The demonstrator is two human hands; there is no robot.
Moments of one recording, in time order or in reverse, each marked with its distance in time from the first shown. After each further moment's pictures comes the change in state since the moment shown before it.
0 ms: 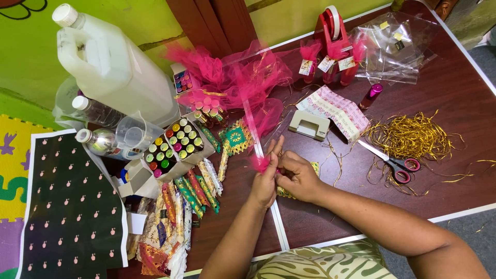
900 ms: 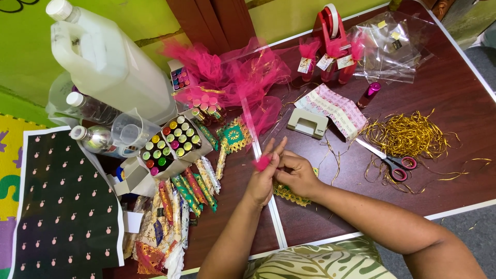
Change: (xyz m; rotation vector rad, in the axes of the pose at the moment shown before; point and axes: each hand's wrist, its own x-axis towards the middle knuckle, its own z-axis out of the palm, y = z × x) left_hand 0.007 -0.031 -0.024 -0.111 -0.042 0.037; right_hand 0.006 -0.001 0.010 0.205 0.056 -0.032
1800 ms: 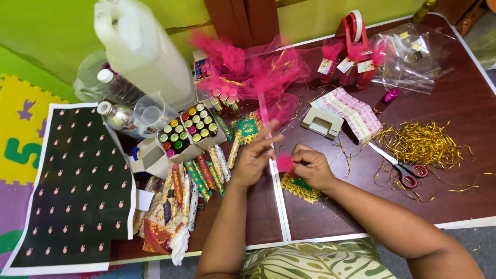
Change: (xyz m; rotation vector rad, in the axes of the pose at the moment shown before) left_hand 0.005 0.071 -0.030 0.283 -0.299 0.406; right_hand -0.004 0.028 -0.022 0.074 -0.084 -0.030
